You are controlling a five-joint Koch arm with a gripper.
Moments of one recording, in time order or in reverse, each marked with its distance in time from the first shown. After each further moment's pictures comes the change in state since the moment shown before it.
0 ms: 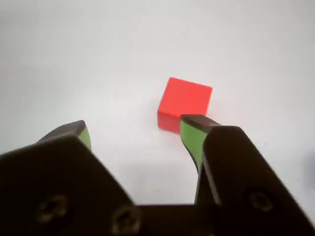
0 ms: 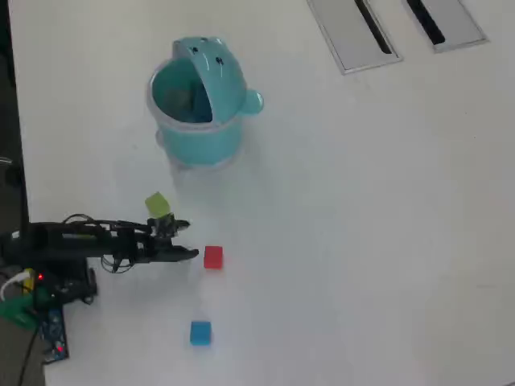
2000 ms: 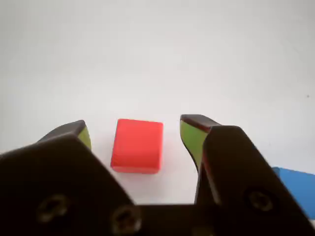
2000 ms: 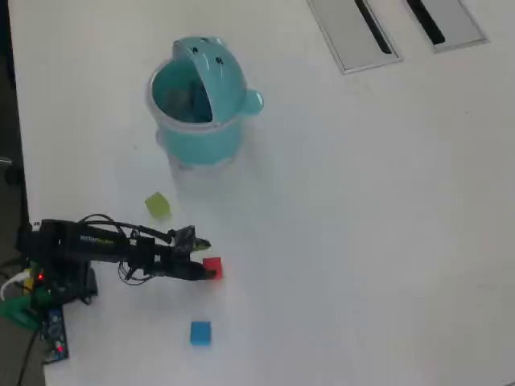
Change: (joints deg) arm 12.4 -8.7 -11.2 1.8 -11.2
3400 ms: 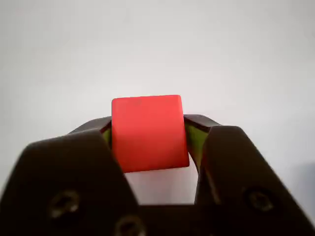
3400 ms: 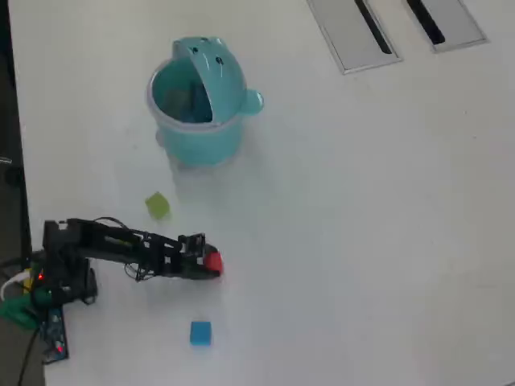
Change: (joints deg) arm -3.9 -11.8 0.0 -9.8 10.9
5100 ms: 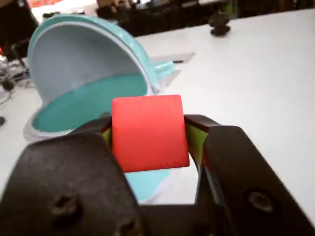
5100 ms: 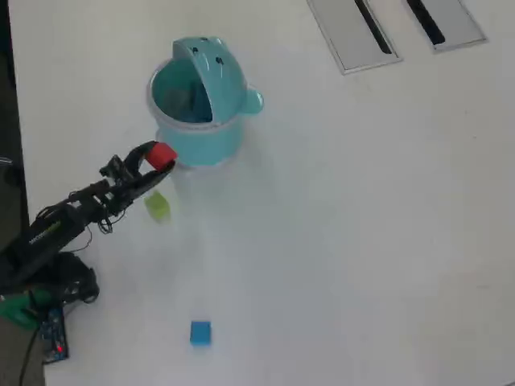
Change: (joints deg) arm -38.1 37.6 -9.8 11.7 12.3
